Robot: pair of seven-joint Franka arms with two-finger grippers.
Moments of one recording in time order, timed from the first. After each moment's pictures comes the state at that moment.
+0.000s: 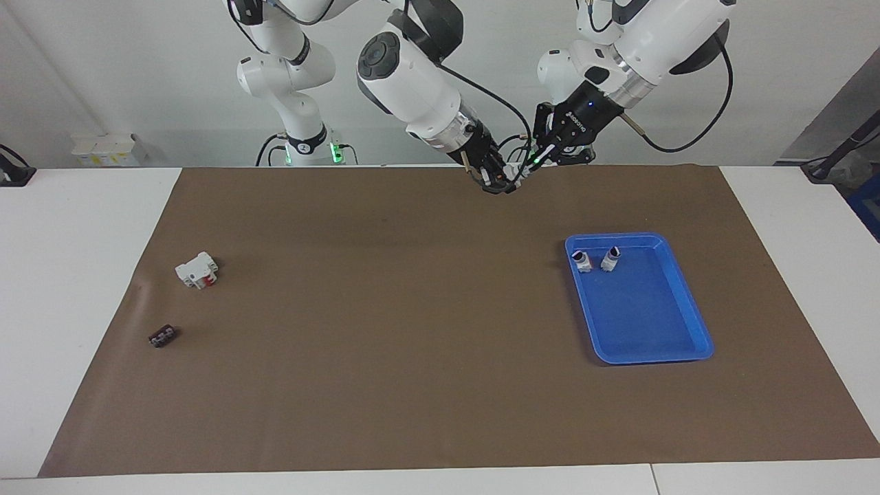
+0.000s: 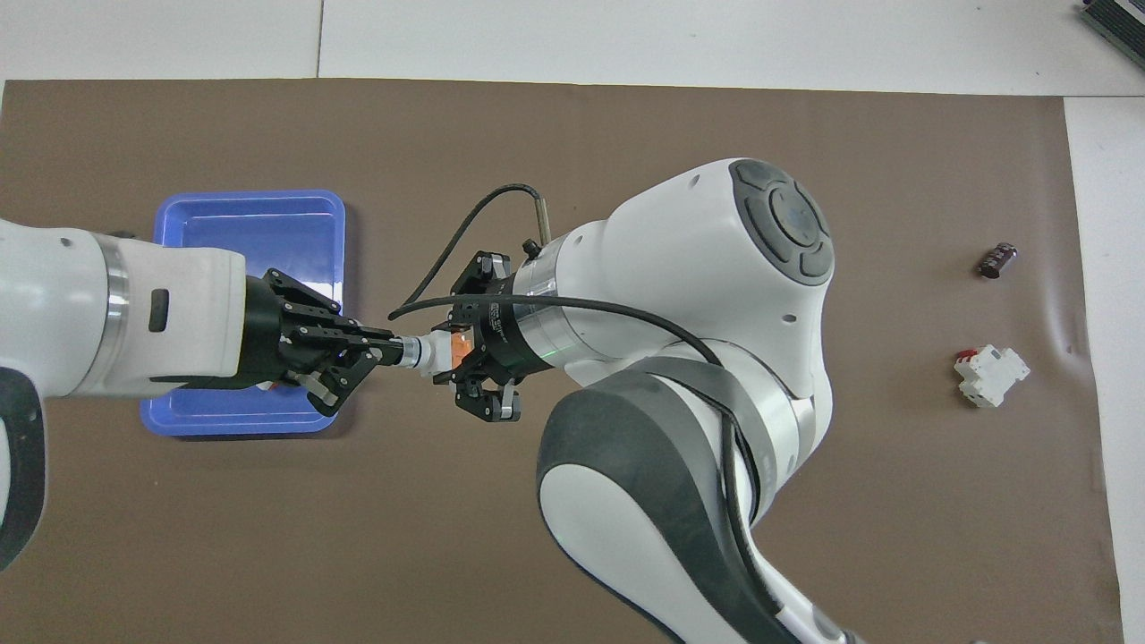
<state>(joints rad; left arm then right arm) -0.24 -0.17 -0.07 -1.82 -0.53 1.79 0.67 0.33 0.27 0.32 -1.51 0.56 2.02 1.97</state>
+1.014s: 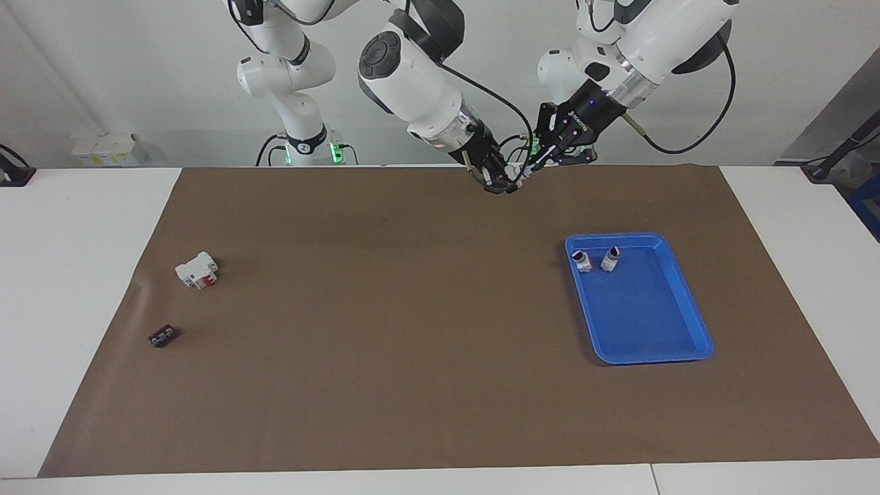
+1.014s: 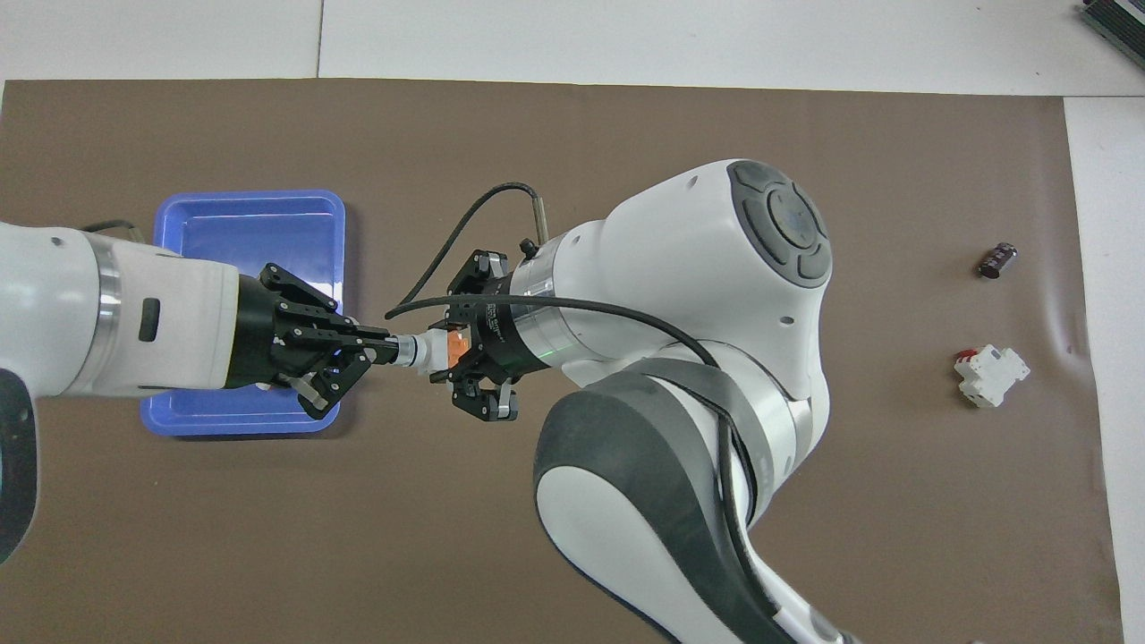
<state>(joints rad) -0.24 -0.17 -0.06 -1.83 -0.51 1.79 0.76 0.33 0.26 0.32 -1.50 0.56 2.03 1.97</state>
